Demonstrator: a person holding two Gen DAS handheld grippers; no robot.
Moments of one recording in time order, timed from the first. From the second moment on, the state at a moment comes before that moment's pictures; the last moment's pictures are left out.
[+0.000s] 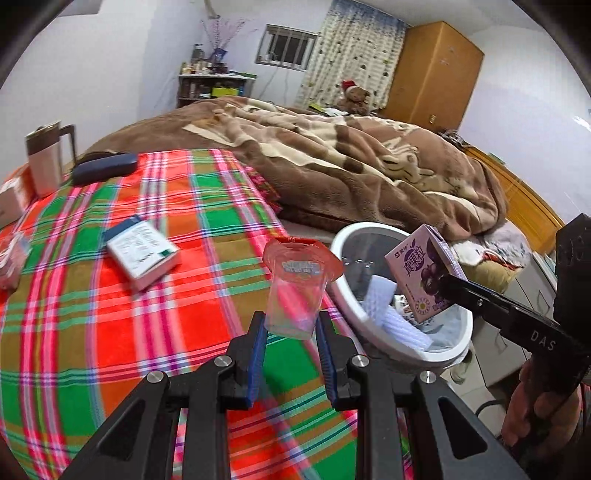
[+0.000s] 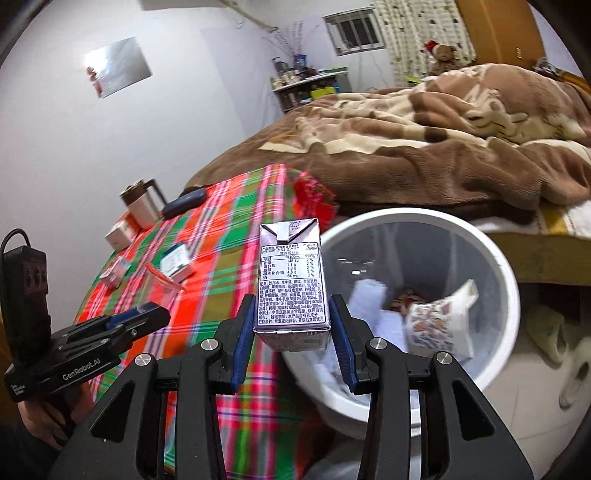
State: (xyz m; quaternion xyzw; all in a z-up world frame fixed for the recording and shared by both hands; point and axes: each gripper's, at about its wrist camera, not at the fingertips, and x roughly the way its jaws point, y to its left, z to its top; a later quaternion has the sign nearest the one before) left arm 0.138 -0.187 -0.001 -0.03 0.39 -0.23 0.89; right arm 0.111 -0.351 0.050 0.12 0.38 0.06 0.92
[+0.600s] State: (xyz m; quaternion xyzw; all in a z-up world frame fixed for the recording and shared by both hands) left arm 0.155 -0.264 -0.021 0.00 0.42 -0.30 0.86; right arm 0.106 -0.403 0.034 0.16 0.39 0.00 0.91
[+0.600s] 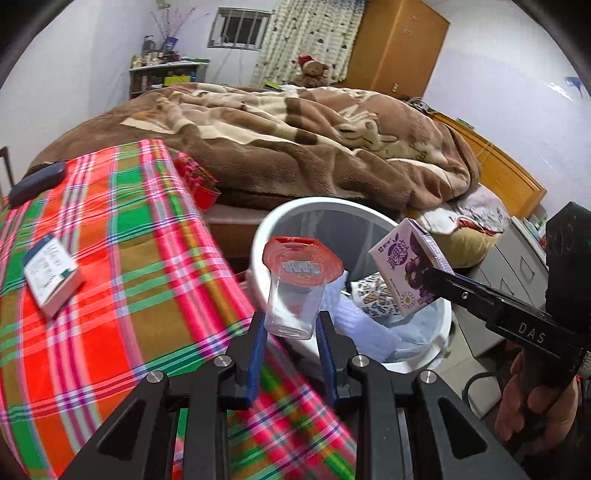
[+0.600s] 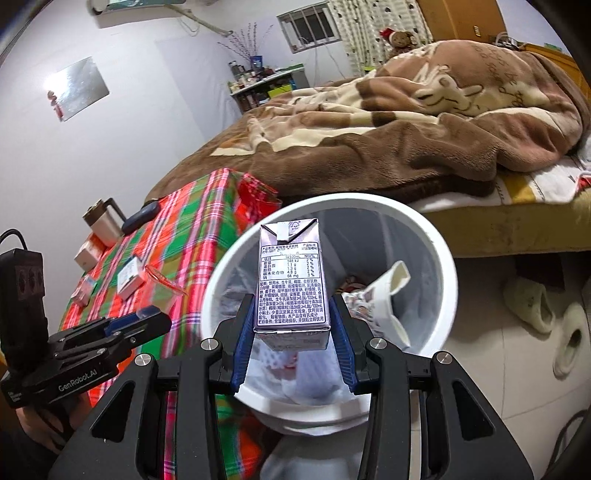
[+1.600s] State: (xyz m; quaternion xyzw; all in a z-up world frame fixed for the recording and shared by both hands) left arm 0.159 -0.249 -0.016 -0.02 0.41 -0.31 0.86; right arm 0.101 -0.394 0.047 0.13 0.39 0.00 0.91
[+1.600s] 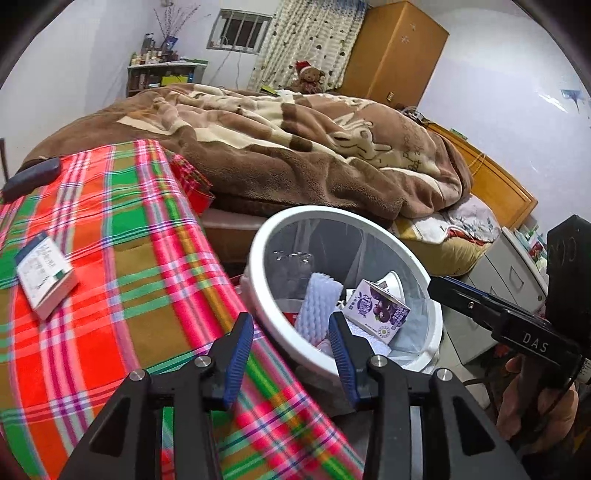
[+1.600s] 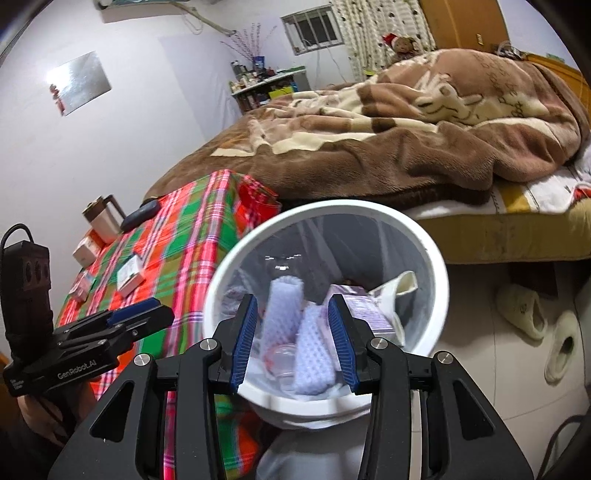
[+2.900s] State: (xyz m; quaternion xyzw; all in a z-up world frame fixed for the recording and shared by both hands) left arm 0.118 -0.105 -0.013 -0.05 0.38 -0.17 0.91; right arm 0.103 -0.284 0.049 0.04 0.39 0.13 0.91
